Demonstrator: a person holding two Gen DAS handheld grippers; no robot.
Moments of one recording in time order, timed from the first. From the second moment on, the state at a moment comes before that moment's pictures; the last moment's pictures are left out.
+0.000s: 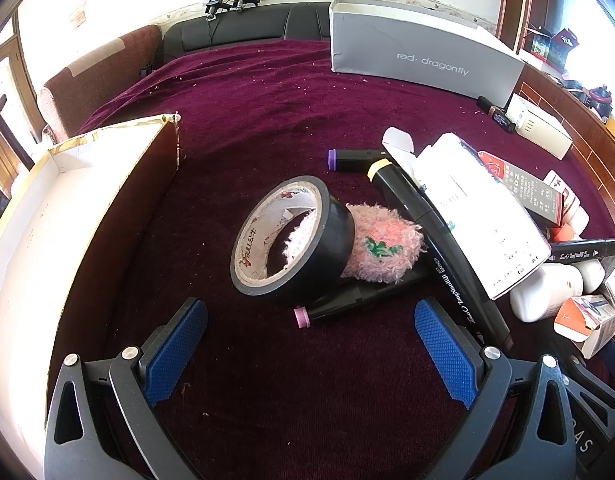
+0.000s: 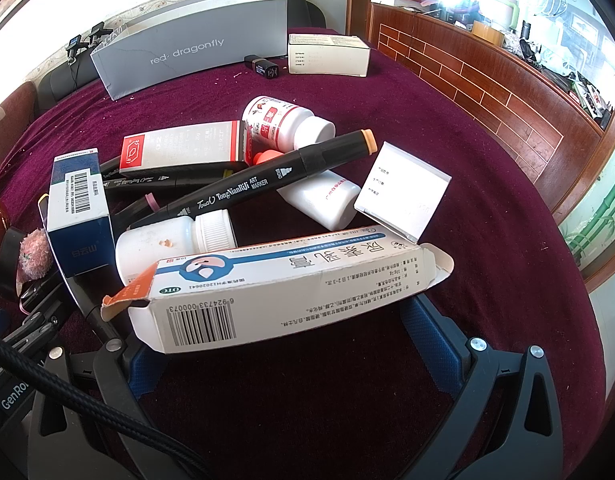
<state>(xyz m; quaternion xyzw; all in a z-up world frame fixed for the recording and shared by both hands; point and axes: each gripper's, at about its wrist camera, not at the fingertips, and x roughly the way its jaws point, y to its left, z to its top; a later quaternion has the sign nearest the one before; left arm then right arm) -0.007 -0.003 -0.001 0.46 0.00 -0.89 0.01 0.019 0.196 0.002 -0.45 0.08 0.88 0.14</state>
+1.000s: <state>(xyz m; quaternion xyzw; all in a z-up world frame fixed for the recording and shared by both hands) 0.033 -0.054 0.038 0.48 -0.06 -0.86 -0.14 0.028 0.196 0.013 -0.52 0.05 0.85 0.07</state>
